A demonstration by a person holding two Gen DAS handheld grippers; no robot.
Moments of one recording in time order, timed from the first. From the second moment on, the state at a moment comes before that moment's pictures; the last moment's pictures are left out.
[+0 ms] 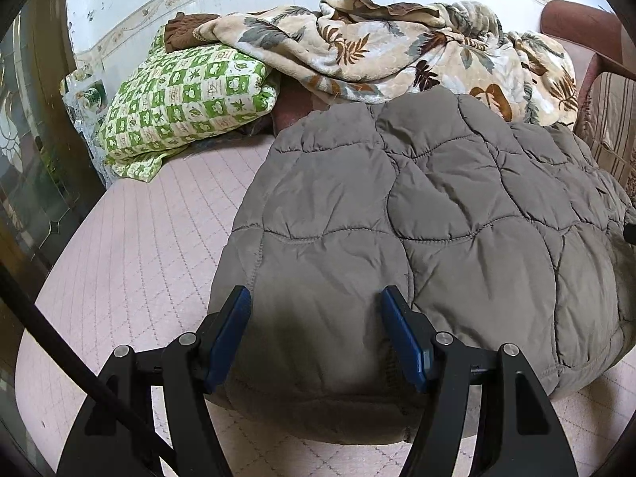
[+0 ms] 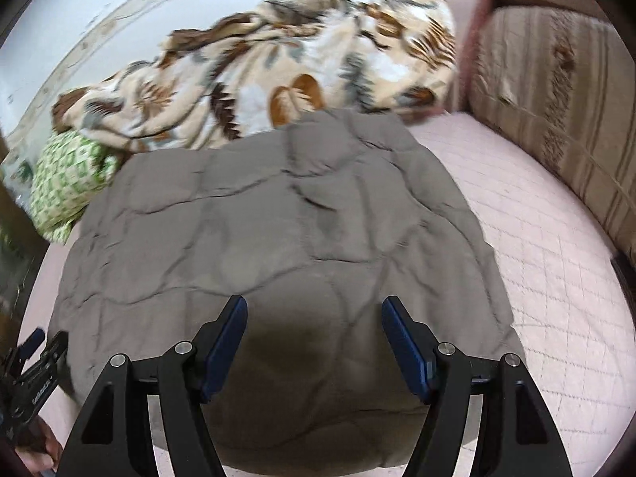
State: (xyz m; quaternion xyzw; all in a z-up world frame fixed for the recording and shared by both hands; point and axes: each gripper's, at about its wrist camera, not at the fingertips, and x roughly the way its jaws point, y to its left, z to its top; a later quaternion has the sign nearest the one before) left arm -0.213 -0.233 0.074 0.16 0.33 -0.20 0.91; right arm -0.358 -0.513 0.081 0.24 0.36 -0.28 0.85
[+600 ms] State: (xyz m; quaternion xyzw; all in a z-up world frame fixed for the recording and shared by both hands) left arm -0.215 -0.235 0.074 0.17 0.33 -0.21 0.91; right arm -0.357 -0.502 0.086 0.22 0.36 -0.28 0.86
